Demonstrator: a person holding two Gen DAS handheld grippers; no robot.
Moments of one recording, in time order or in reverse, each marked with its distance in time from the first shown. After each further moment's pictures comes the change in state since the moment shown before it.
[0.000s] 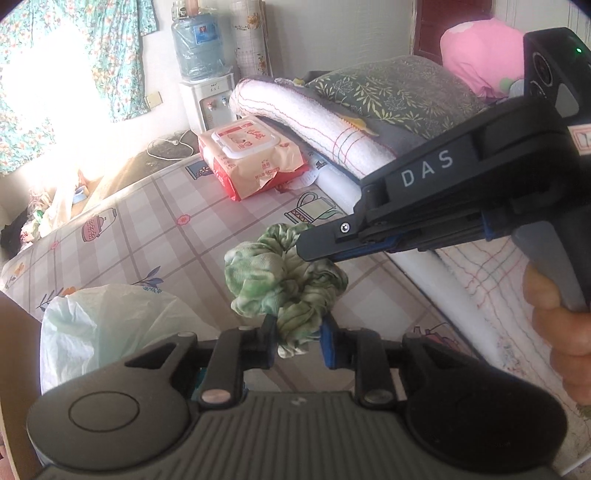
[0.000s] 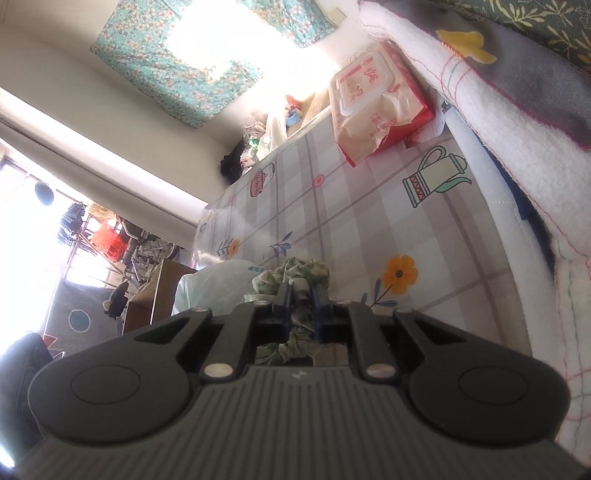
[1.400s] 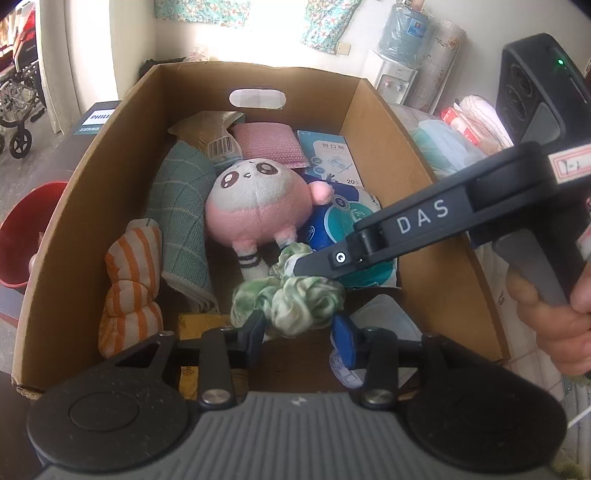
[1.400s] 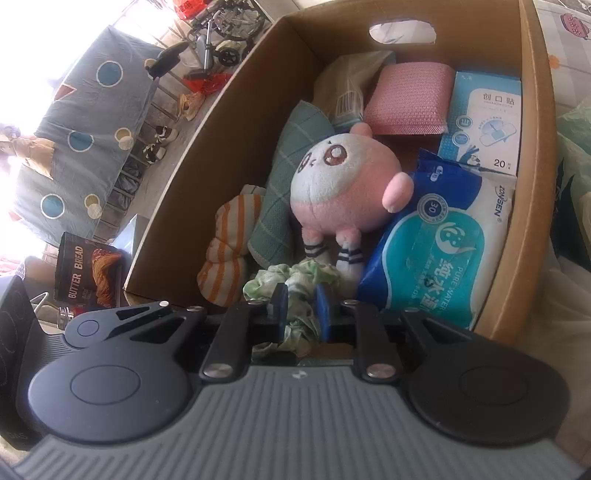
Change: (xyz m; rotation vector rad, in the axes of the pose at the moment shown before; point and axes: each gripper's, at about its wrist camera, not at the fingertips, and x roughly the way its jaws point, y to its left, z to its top) left arm -0.179 0.224 -0.257 -0.580 0.064 0.119; right arm 0.179 0.315 -0.223 -0.509 0.601 0.031
